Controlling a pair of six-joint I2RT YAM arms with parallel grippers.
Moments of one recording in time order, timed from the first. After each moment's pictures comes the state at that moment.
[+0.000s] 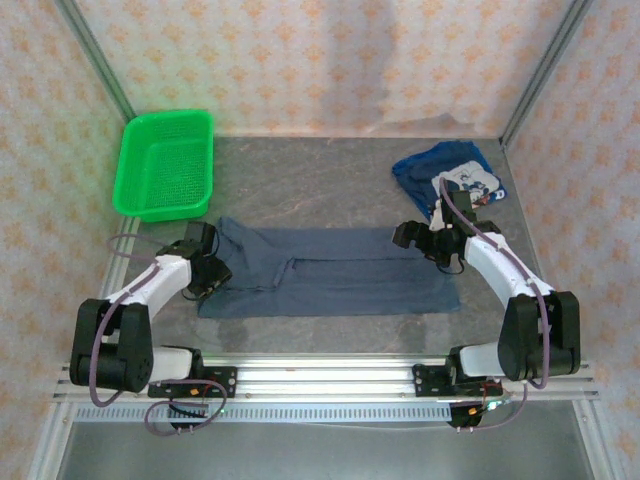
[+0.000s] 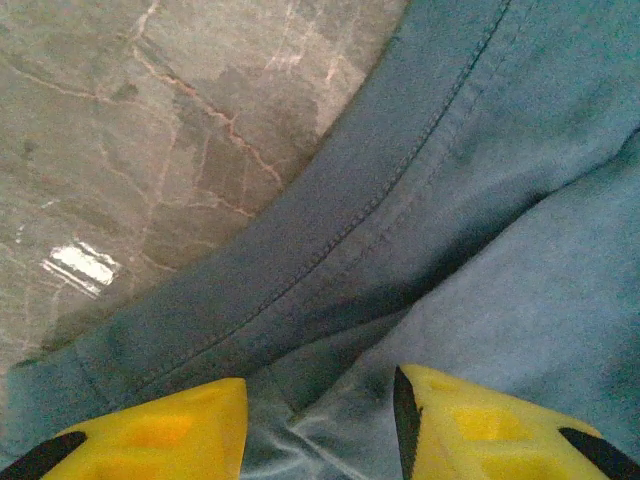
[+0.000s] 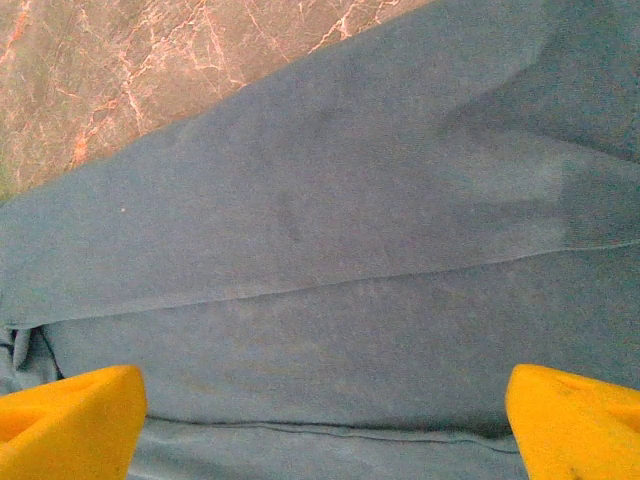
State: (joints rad) left arm -0.04 1.32 0.65 -0.63 -0.01 -0.83; right arm 0.09 1.35 0.87 -0.62 -0.35 0.45
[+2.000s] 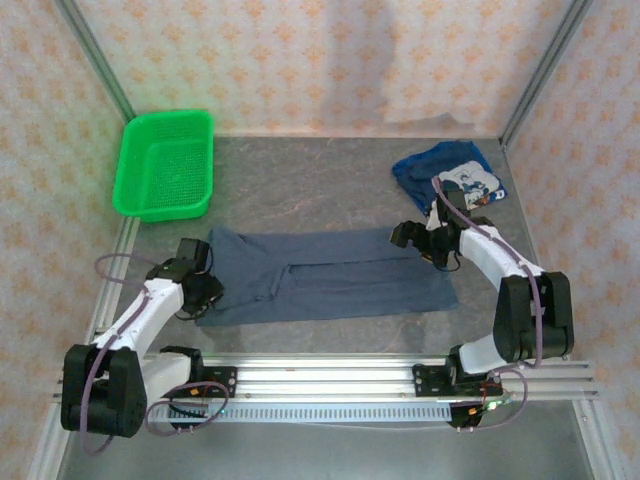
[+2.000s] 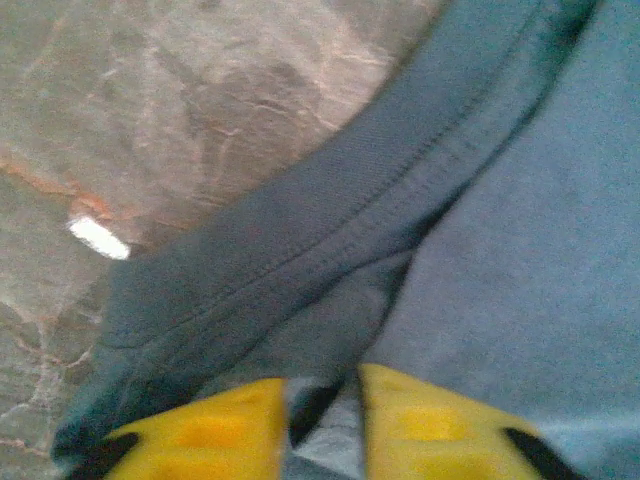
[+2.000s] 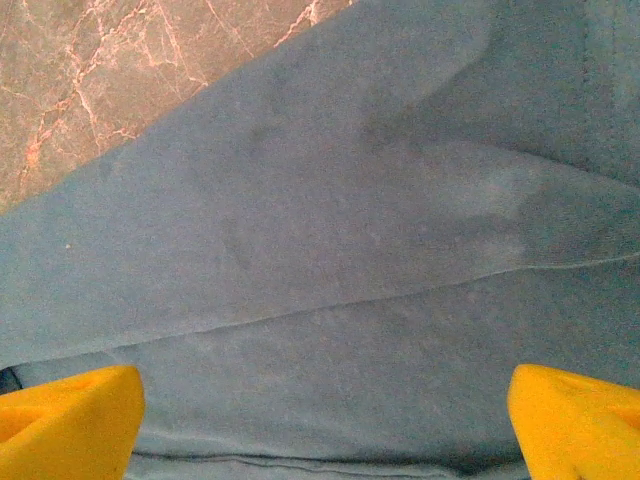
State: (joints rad) left arm -0.03 1.09 0.54 -0.78 -0.02 -0.87; right arm 0.09 1.46 0.90 -0.59 -0.34 0.45
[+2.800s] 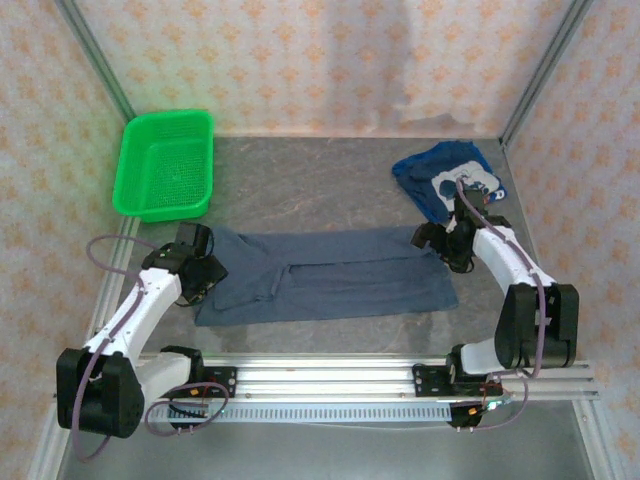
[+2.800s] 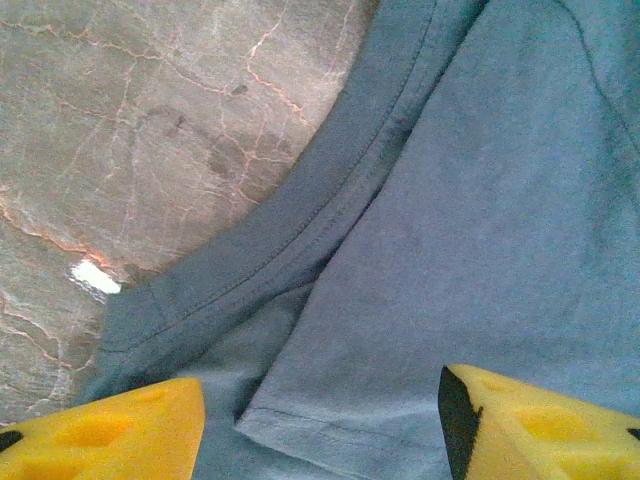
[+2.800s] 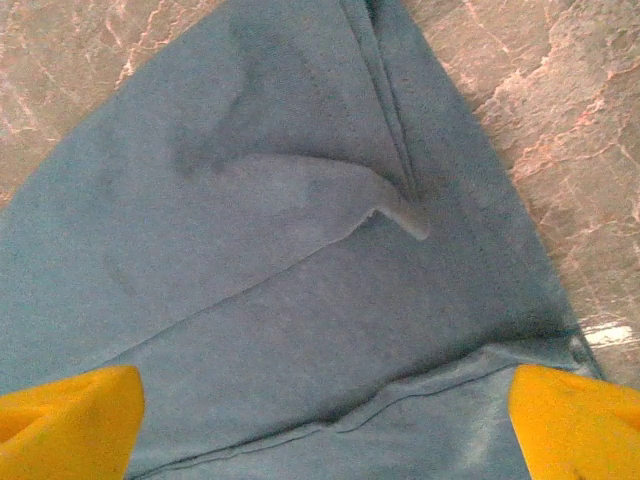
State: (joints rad) left arm -0.07 1.09 0.70 -0.87 -0.09 -0.88; right arm -0.02 1.40 0.91 -0.74 -0.25 0.49
